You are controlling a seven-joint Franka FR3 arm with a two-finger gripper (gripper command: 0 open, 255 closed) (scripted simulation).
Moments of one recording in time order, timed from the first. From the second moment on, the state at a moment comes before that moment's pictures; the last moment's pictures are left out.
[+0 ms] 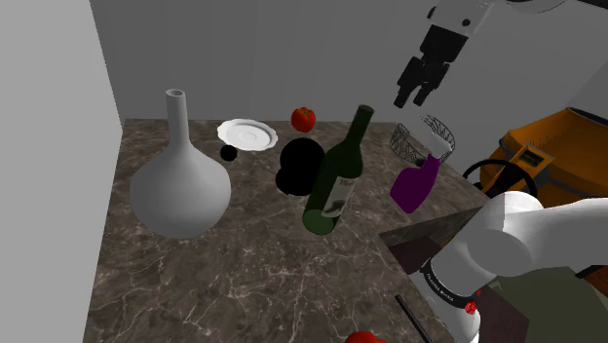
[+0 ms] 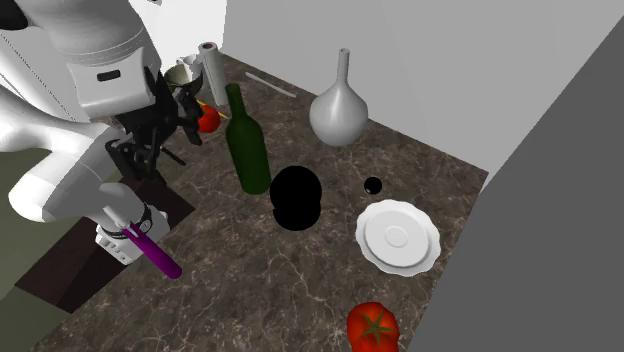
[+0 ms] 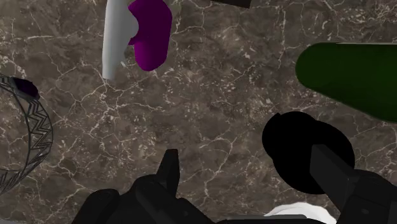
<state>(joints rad) 0.02 -0.76 0.01 -2.27 0.03 1.53 0.06</state>
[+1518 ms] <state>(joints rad) 0.08 -0.08 0.26 -2.00 0.04 1.89 0.37</state>
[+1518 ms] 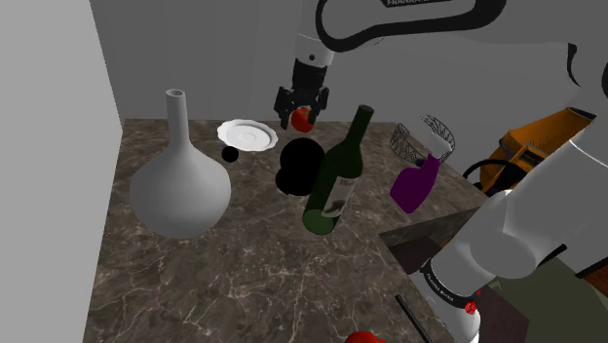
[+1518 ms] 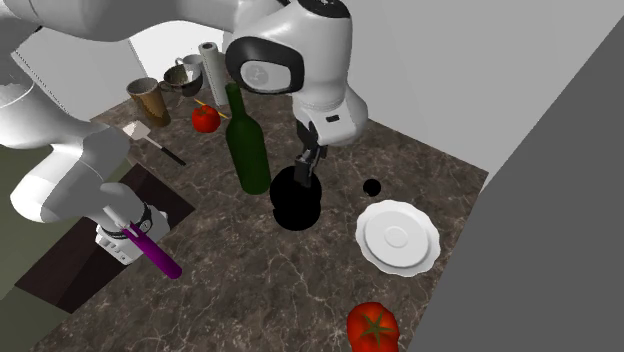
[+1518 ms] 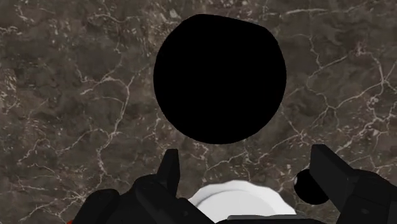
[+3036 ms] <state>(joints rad) 0.24 0.60 0.28 -1.44 -0.14 1.94 0.58</state>
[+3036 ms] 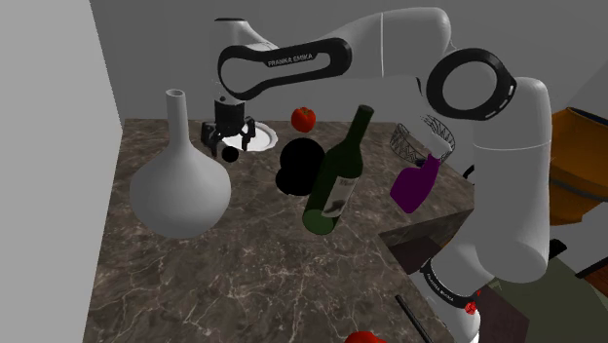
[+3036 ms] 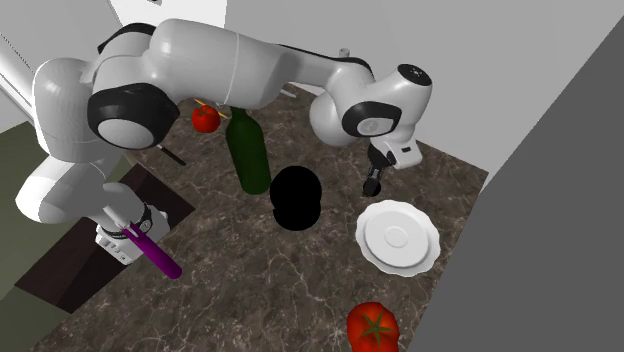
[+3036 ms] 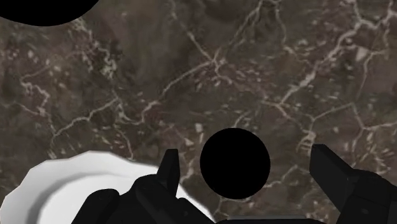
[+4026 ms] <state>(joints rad) 0.24 0.60 0.28 -1.45 -0.15 1.95 0.58</state>
